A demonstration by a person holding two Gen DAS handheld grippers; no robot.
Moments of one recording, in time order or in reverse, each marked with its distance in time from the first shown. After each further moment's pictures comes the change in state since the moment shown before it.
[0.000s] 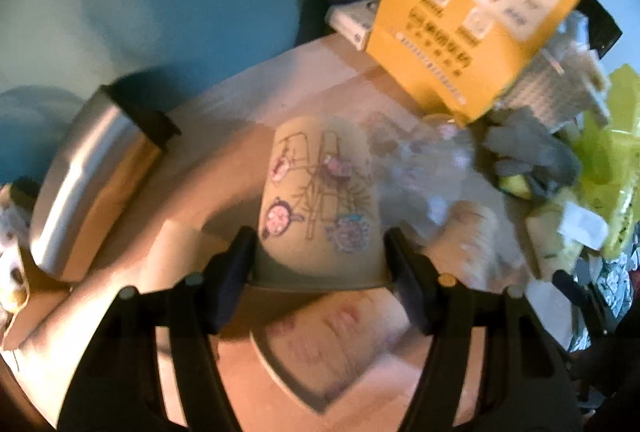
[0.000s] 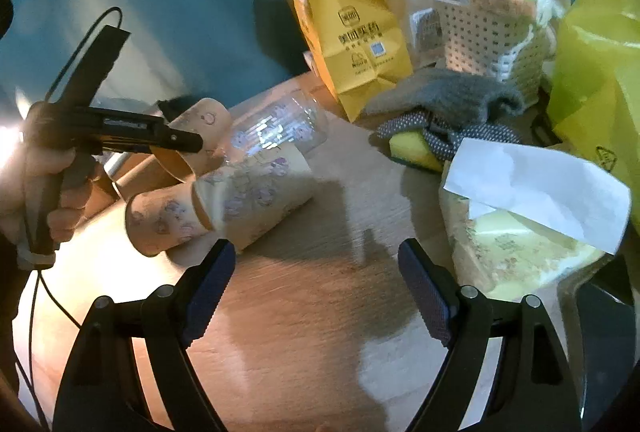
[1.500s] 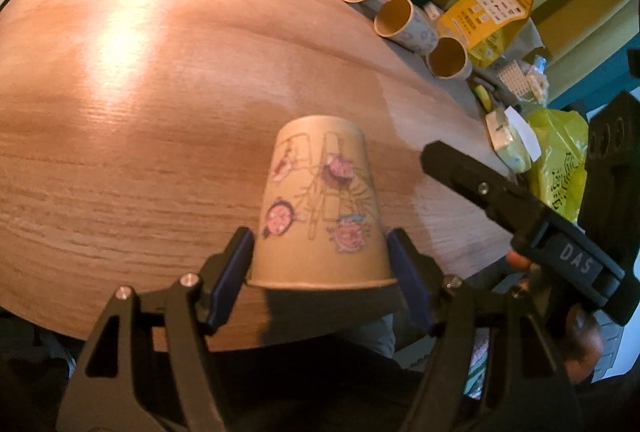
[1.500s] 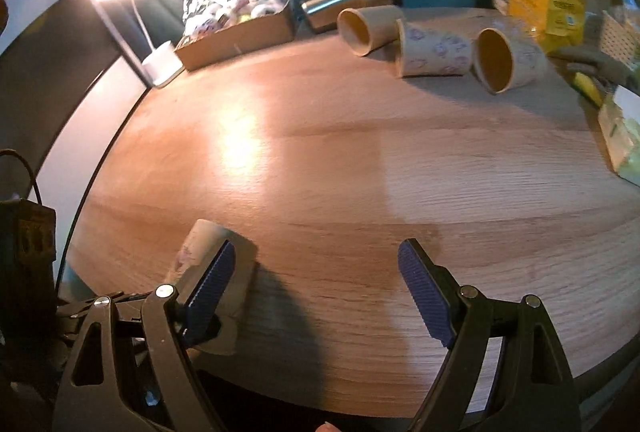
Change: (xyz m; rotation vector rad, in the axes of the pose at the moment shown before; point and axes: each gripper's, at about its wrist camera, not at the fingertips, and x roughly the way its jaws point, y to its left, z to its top) left arm -0.128 0.009 -0.412 -0.611 -0.124 -0.132; right arm -0.060 0.192 -0.132 -0.328 0.300 0.248
